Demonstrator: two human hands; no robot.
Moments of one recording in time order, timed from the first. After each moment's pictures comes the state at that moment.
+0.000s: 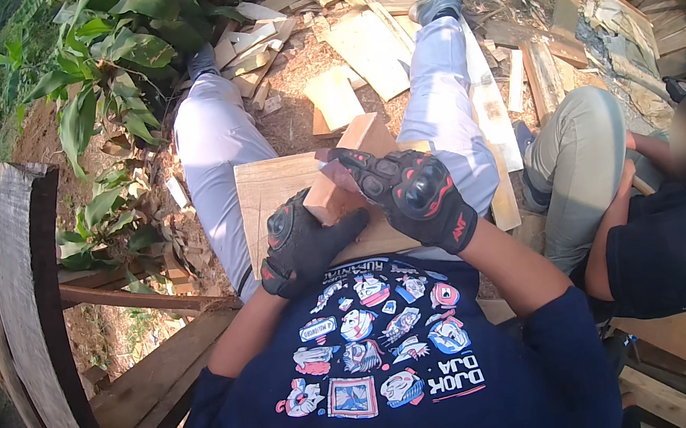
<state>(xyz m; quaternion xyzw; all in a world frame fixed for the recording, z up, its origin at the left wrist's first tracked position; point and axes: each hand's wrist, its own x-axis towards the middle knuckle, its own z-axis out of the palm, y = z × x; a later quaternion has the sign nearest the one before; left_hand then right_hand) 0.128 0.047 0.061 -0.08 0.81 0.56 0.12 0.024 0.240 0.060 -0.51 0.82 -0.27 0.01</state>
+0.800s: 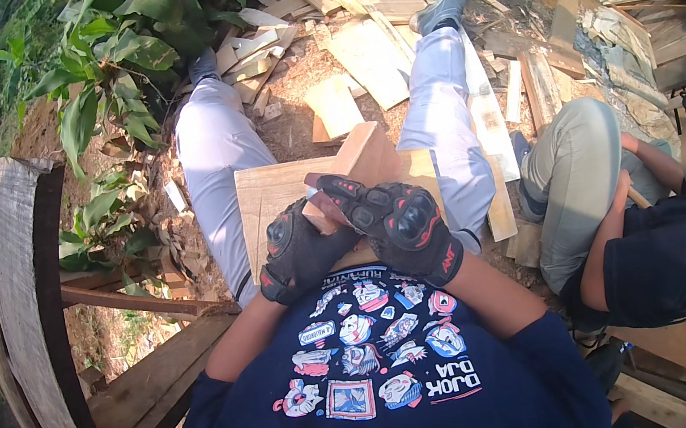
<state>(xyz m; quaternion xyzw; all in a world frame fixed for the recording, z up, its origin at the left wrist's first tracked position) 0.129 0.043 0.042 -0.04 0.83 0.54 0.11 0.053 0.238 0.059 -0.48 0.83 -0.27 0.00</state>
